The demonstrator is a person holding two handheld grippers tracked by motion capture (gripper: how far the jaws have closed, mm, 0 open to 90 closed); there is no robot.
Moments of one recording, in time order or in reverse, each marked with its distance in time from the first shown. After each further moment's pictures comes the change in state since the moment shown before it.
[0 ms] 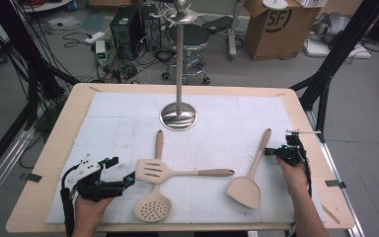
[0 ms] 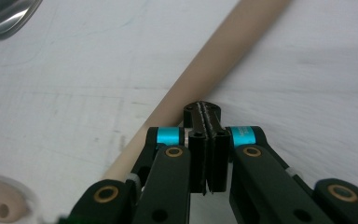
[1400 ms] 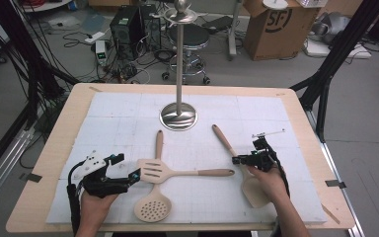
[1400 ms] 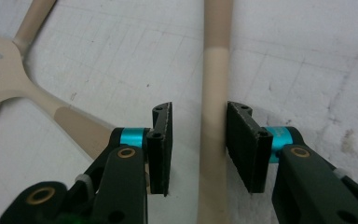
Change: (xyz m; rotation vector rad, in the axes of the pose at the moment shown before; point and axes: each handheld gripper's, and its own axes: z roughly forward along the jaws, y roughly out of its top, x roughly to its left) left arm -0.004 0.007 0.014 -0.019 -0.029 0.000; right arm 0.087 -0.017 0.024 0.128 0.132 -0.209
